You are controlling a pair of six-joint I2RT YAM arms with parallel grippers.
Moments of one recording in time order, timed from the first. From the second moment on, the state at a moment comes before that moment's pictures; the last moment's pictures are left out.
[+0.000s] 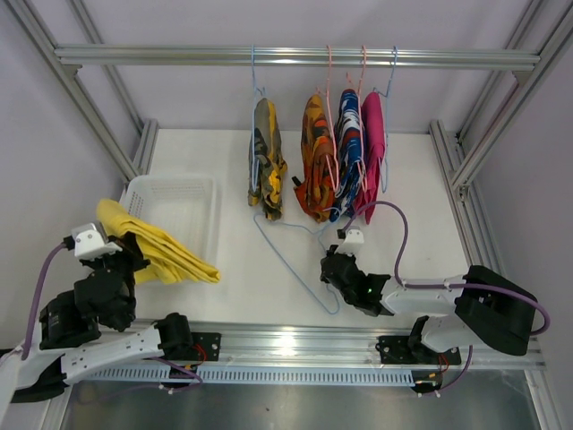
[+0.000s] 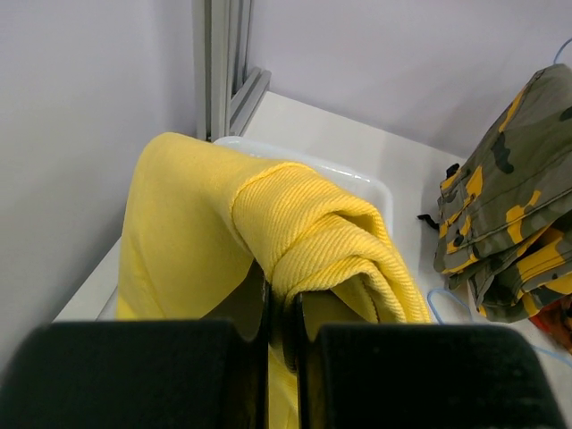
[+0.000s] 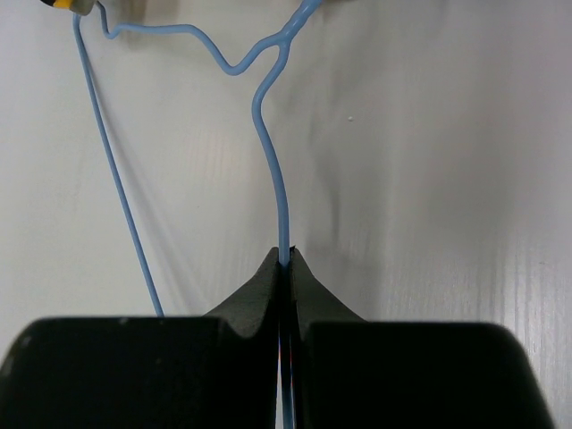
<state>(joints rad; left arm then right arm) -1.18 0.25 0.93 -0.87 -1.46 -0.38 1.06 1.34 0.44 0.26 0.64 0.81</state>
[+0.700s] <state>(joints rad) -0.83 0.42 0.77 -0.75 -1.33 -0.40 1.06 1.21 0.32 0.28 0.64 0.83</state>
